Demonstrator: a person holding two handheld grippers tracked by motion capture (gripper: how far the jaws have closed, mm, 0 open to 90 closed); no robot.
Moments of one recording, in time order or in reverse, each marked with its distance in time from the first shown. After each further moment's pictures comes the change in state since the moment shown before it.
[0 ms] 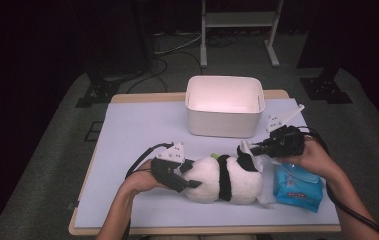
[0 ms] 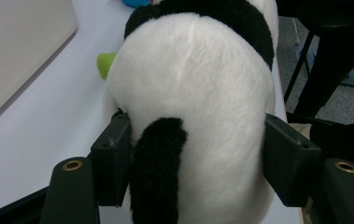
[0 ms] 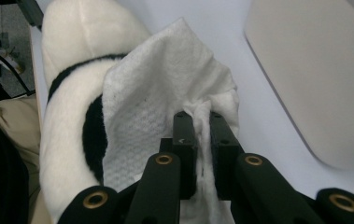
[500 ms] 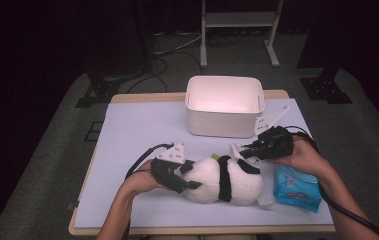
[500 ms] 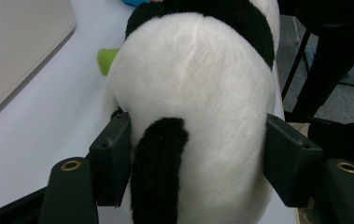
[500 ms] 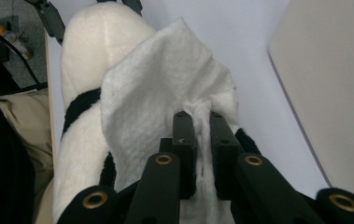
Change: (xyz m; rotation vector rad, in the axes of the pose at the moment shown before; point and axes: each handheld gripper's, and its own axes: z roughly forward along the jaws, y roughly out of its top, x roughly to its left) left arm -0.002 0.001 0.000 0.006 -0.001 -0.006; right arm 0.017 0.019 0.009 0.020 0.032 -0.069
